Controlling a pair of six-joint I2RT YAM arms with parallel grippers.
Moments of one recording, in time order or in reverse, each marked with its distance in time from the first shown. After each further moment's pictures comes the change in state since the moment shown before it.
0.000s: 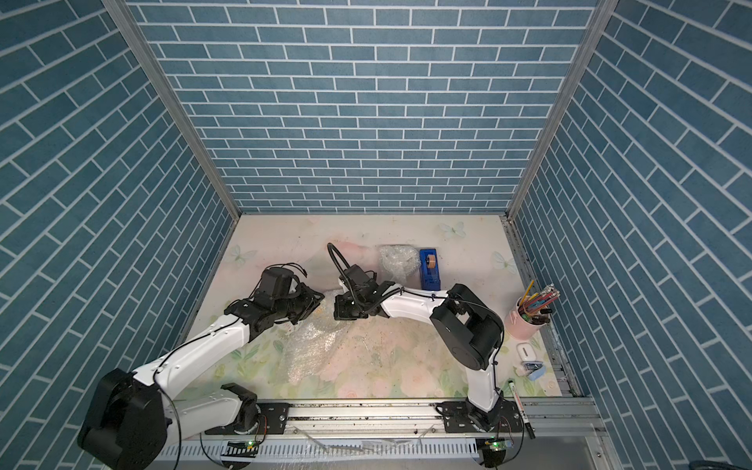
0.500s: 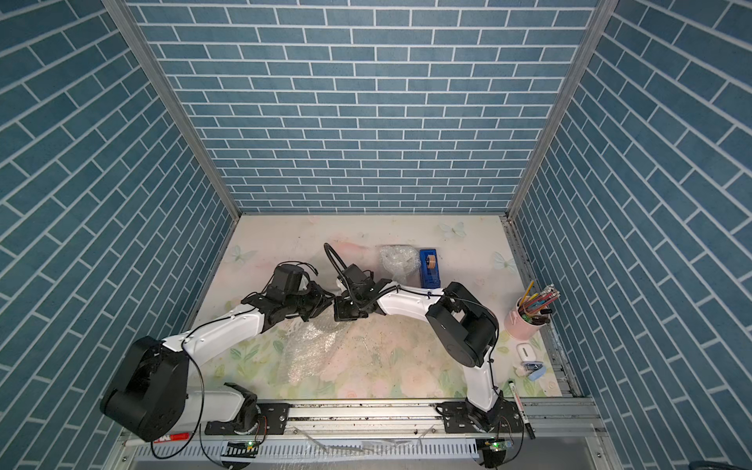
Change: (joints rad) left arm -0.009 0.192 -0.018 0.174 0.123 -0.052; right arm 0.002 0.040 0.045 -0.058 -0.010 -0.056
